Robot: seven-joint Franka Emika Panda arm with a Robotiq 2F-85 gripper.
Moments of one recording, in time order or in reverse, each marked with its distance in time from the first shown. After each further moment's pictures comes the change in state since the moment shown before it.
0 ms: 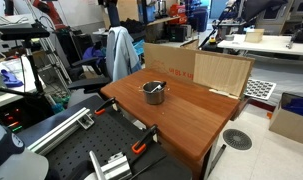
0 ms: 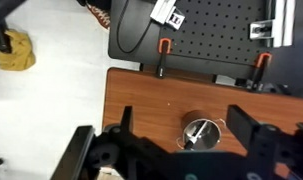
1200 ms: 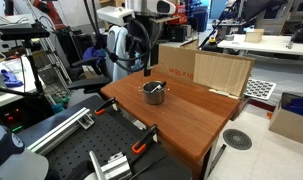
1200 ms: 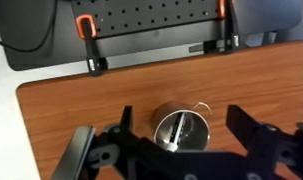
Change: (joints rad) arm 0.063 0.487 0.084 0.027 0.313 0.340 0.261
